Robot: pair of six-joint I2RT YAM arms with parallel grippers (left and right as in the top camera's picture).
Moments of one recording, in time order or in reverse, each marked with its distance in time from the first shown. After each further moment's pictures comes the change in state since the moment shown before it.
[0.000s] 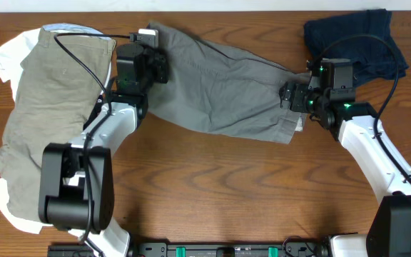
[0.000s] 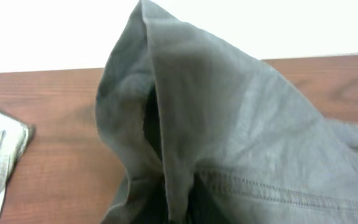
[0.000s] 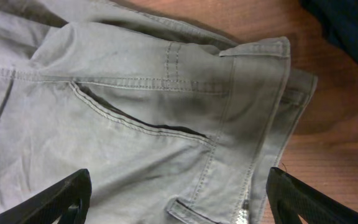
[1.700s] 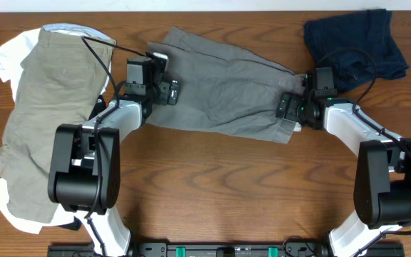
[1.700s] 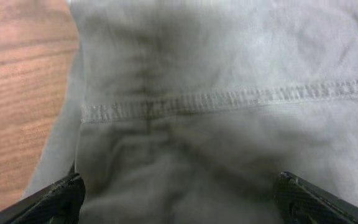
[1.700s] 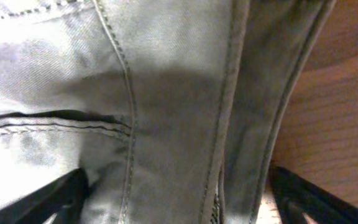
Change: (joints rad) left arm 0.003 0.133 0.009 -0.206 -0.004 0.190; right arm -0.011 0.275 0.006 0.004 0.062 0.130
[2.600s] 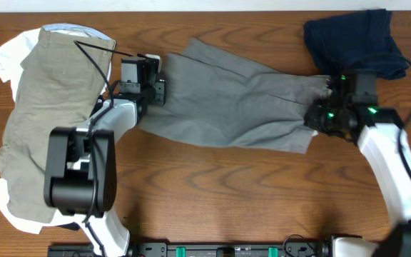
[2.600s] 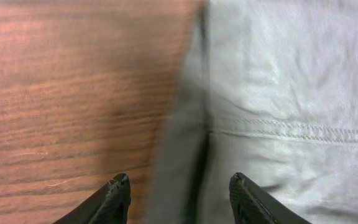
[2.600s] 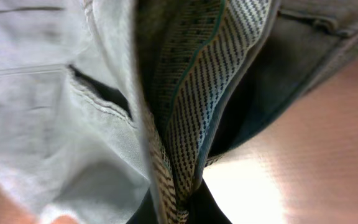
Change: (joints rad) left arm 0.029 -0.051 0.010 -0.135 0.048 -0.085; right arm -0.119 -0.429 -0.004 -0.388 -0.171 -0.050
